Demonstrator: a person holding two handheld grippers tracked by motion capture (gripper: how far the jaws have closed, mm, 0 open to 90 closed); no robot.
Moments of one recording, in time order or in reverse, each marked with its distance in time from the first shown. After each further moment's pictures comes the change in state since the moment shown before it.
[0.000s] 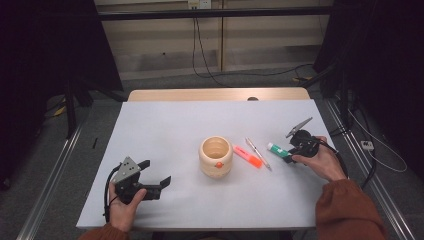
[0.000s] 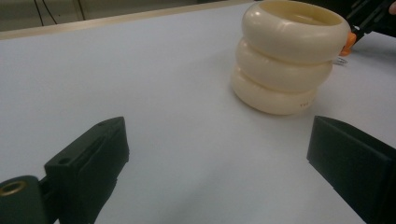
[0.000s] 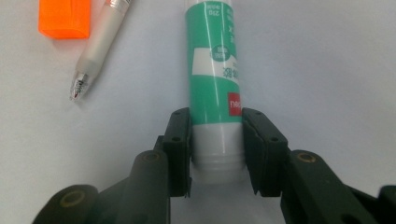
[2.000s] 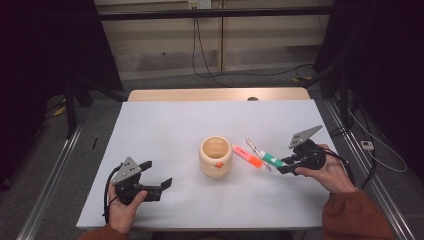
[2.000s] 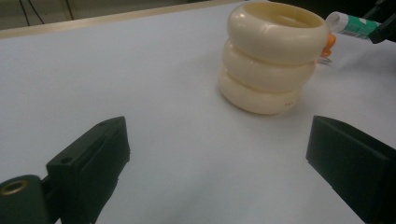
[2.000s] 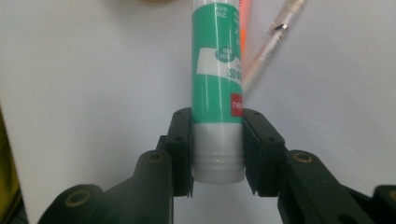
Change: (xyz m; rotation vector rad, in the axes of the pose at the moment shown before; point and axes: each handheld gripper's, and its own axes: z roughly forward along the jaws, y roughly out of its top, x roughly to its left) left arm -0.005 0.004 -0.002 0.008 -0.046 0.006; right arm 0.052 -0.010 -0.045 -0.190 0.173 -0.152
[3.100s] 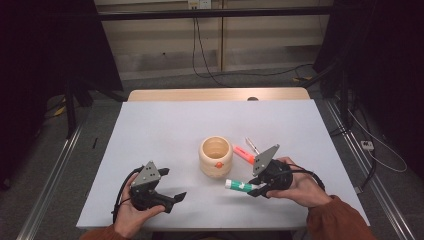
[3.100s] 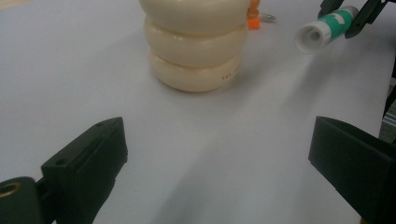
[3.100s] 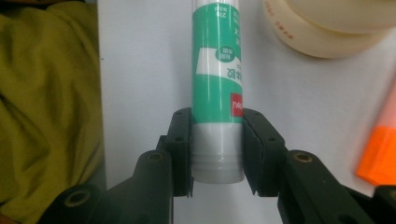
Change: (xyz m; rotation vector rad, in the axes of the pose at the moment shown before) left arm -0.031 0.010 0.017 0.147 -0.165 0.135; right arm 0.085 0.048 0.039 0.072 0.168 -0.315
